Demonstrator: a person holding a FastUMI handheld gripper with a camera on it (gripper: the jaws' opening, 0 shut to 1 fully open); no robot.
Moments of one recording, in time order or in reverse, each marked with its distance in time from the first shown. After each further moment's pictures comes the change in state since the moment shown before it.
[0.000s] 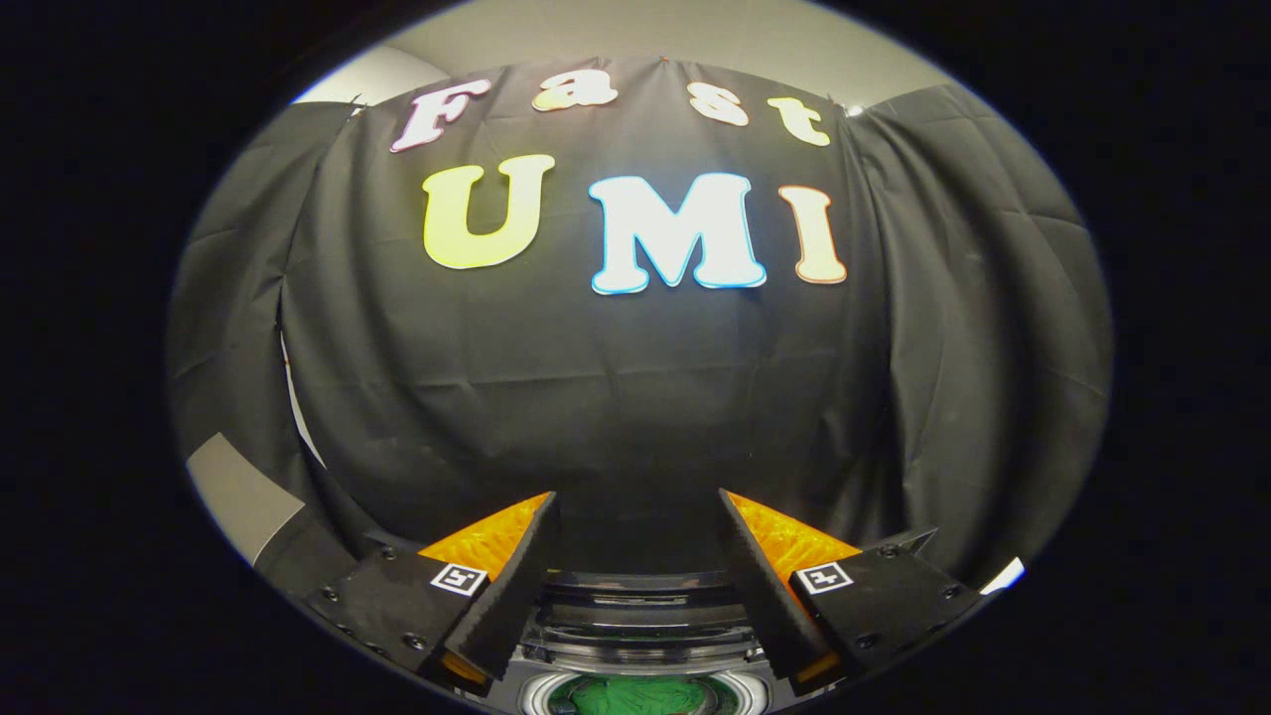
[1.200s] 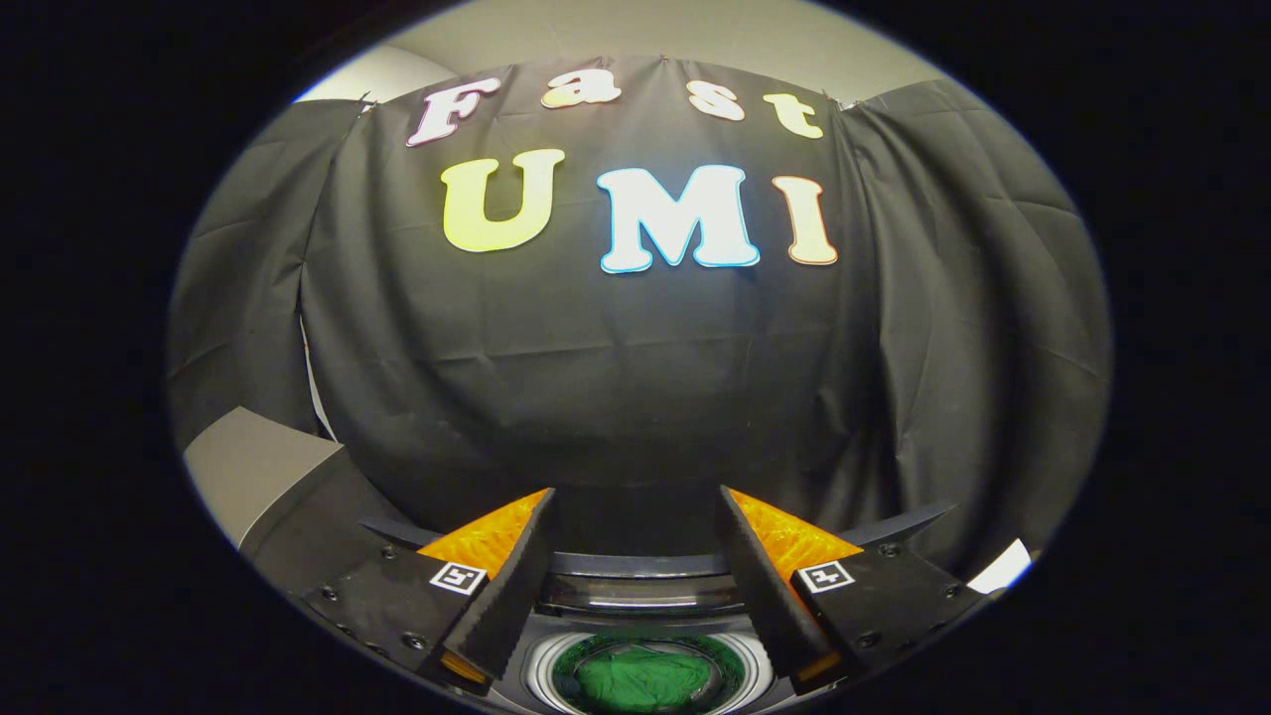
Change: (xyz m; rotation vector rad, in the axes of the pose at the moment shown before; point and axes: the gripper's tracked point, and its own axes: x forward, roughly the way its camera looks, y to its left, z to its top) arm -0.073 0.004 -0.045 -0.004 0.003 0.012
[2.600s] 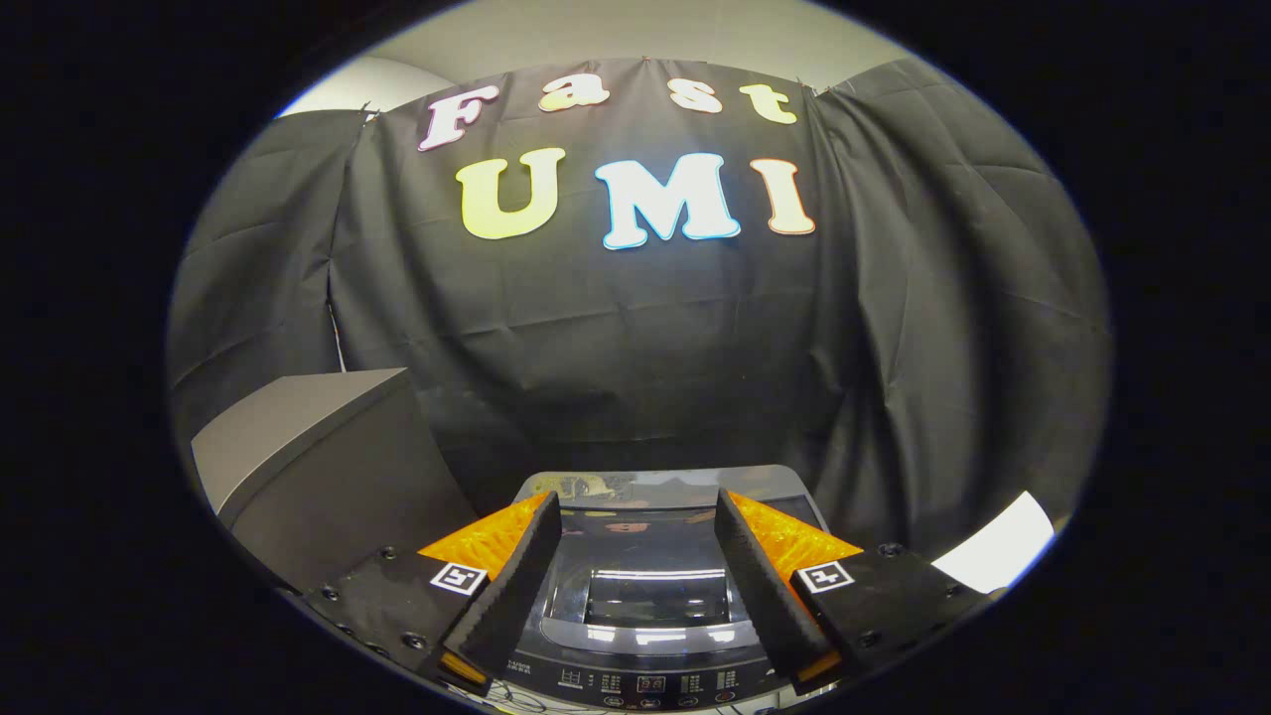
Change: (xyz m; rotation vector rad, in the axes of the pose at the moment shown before) arm -0.107 -0.008 -0.073 0.050 0.021 0.036
